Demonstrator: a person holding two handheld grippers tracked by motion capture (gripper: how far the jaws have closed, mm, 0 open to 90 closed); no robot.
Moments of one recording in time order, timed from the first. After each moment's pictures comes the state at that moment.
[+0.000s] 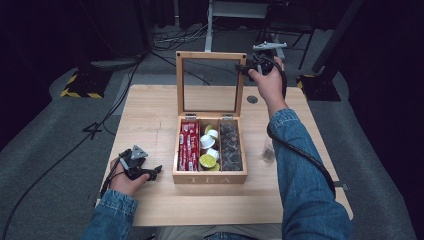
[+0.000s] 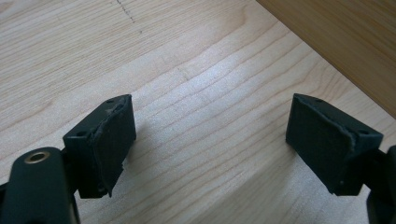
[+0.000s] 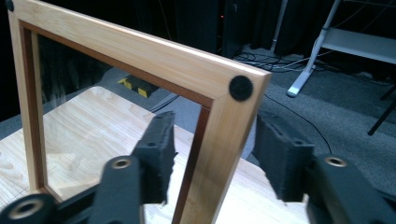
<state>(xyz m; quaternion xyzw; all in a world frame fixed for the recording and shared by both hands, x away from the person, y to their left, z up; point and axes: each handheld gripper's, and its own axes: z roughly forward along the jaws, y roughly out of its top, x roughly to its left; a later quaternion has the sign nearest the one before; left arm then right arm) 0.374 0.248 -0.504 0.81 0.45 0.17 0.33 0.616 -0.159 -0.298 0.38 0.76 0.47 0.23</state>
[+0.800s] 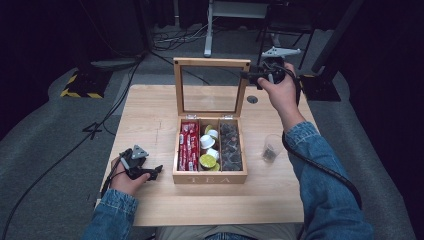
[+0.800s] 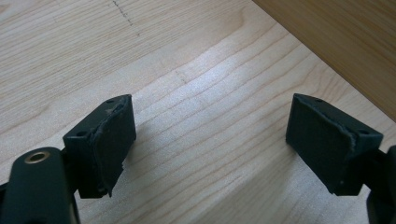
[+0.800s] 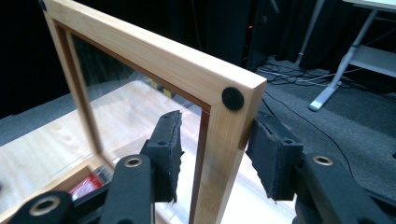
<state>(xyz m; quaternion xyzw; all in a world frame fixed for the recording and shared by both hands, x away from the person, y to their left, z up) 0.376 0.247 -0.504 0.81 0.45 0.17 0.33 0.559 -0.176 -0.278 0.32 0.78 0.50 0.21</state>
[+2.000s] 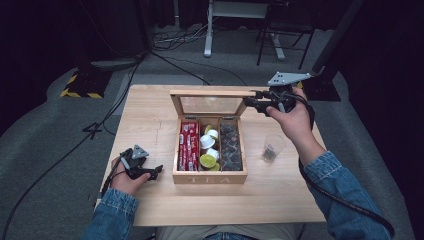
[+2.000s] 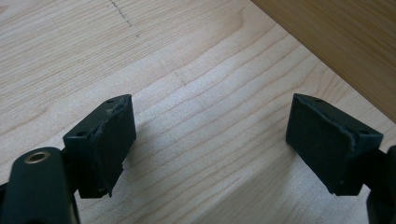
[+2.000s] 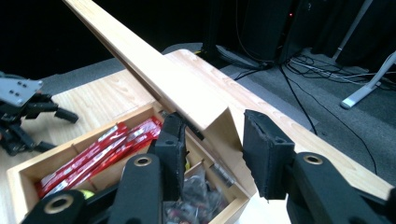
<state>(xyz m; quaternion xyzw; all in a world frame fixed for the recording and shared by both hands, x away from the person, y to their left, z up) 0.377 0.246 -0.504 0.81 0.45 0.17 0.33 0.477 -0.189 -0.289 0.26 0.82 0.48 0.18</state>
